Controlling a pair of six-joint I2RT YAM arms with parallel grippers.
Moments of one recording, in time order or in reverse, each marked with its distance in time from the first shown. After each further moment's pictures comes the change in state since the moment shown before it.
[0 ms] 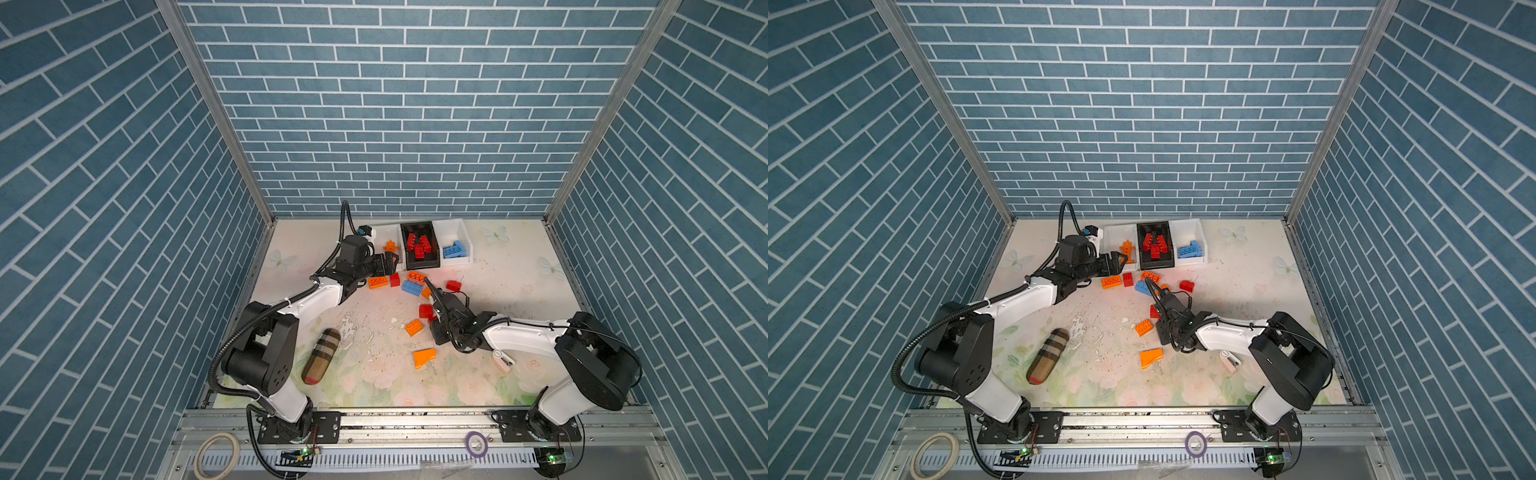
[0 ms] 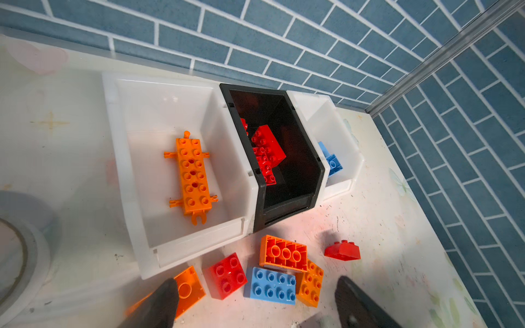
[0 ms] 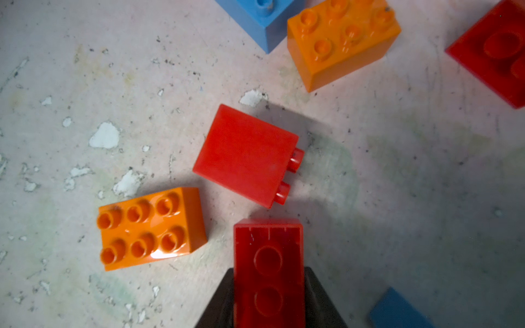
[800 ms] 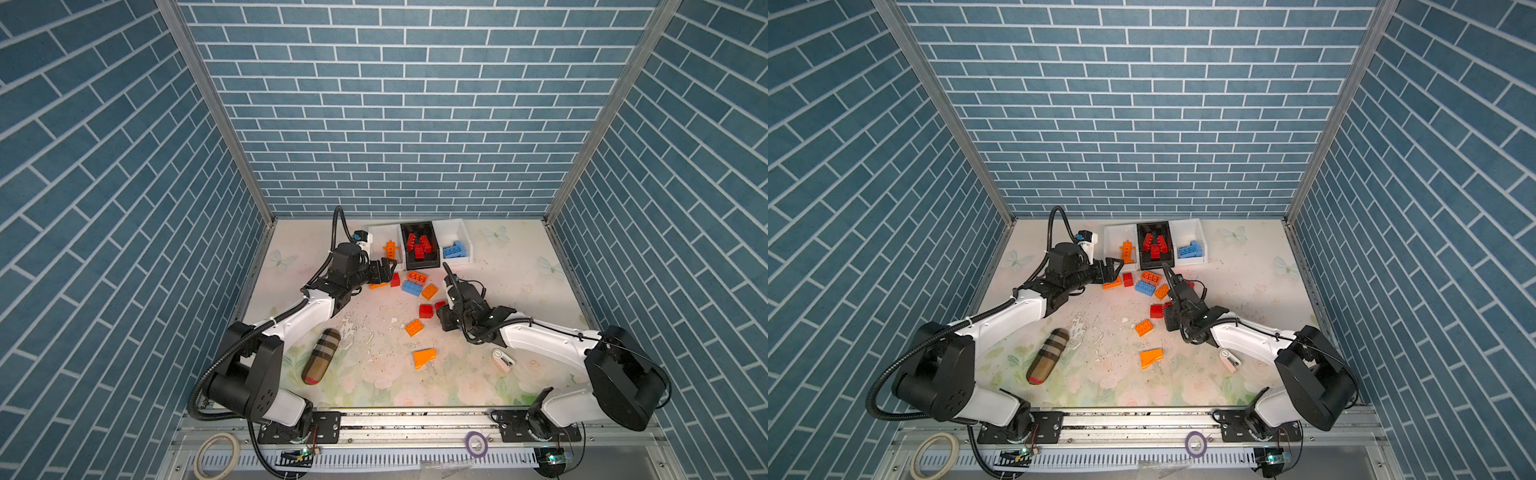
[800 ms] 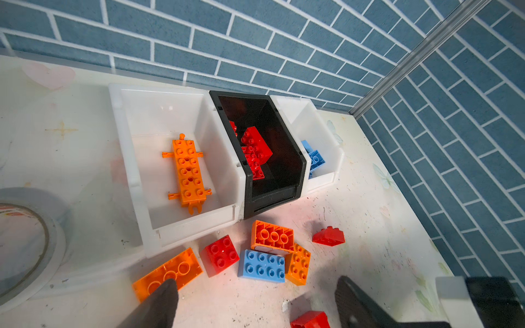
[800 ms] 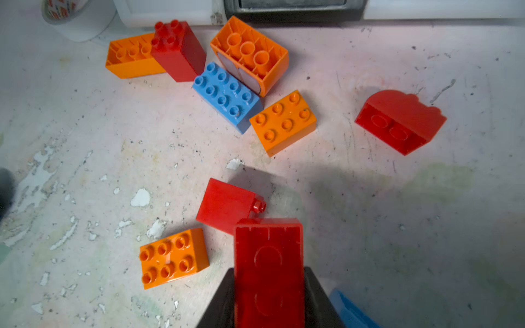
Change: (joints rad) left arm -0.009 -0.164 -0.121 0.008 0.013 0.048; right arm -0.125 -0.158 0.001 0.002 -0.048 0.027
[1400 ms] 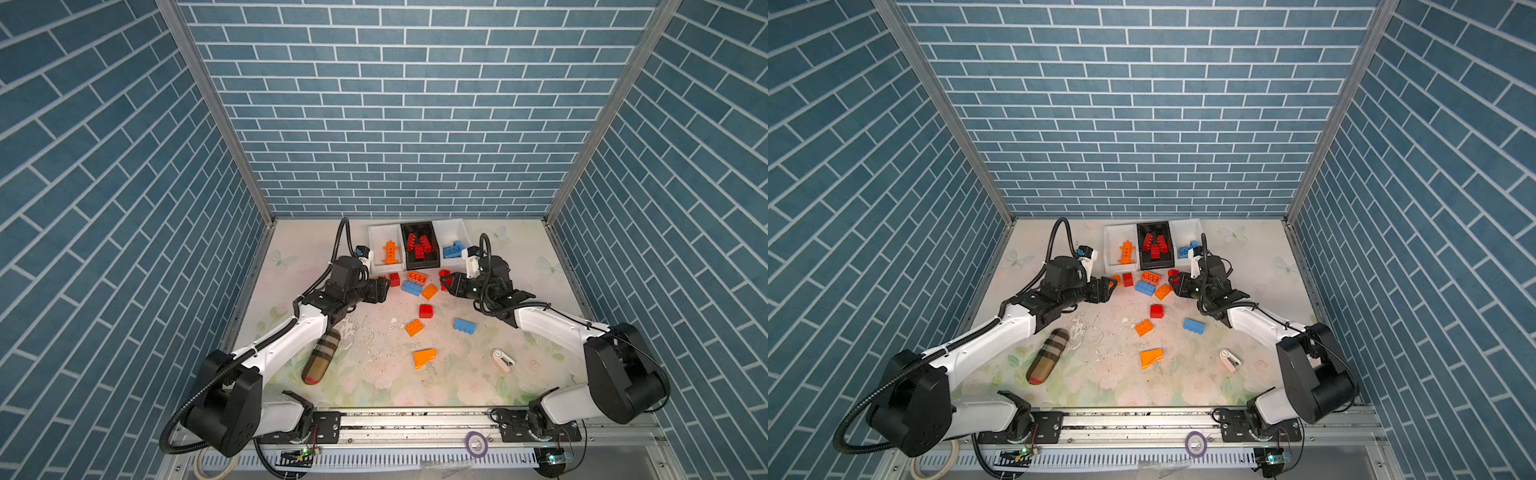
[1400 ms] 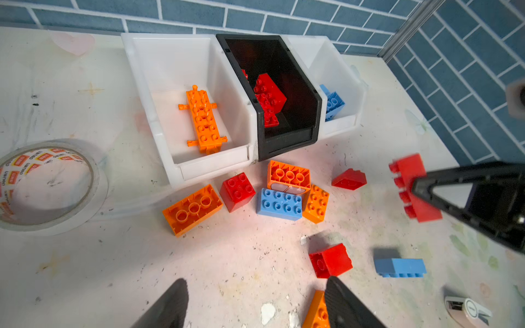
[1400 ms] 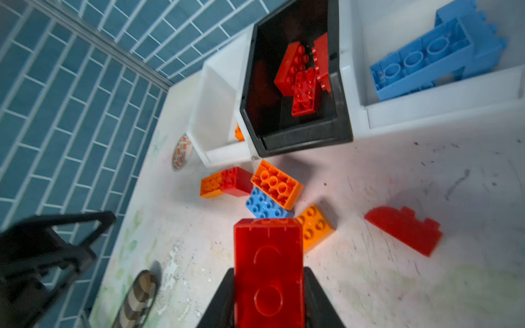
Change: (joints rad) left arm -0.087 -0.167 -0.082 -0.237 -0.132 0.100; right arm -0.276 0.067 0.073 0.301 -0.389 0.199
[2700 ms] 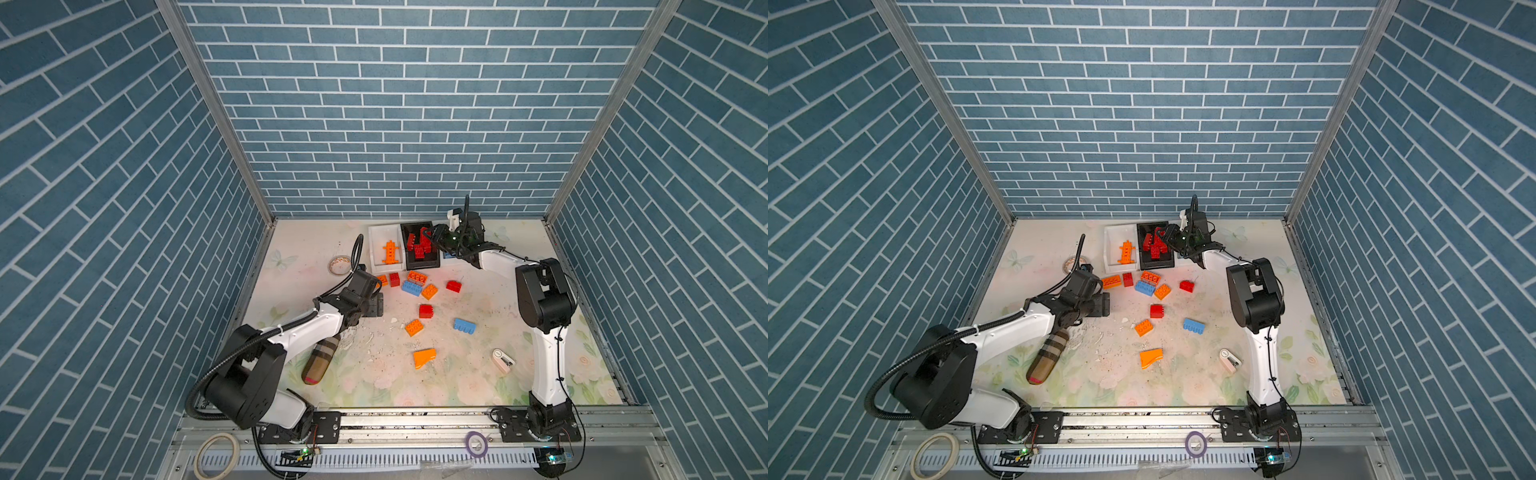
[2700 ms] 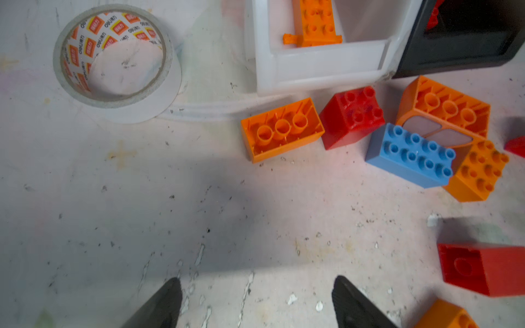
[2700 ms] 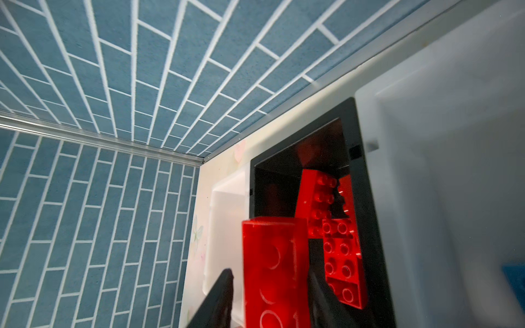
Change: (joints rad) left arm -0.045 0.195 0.002 -0.101 -0.299 -0.158; right arm -0.097 0.700 0.763 0.001 -0.145 0.233
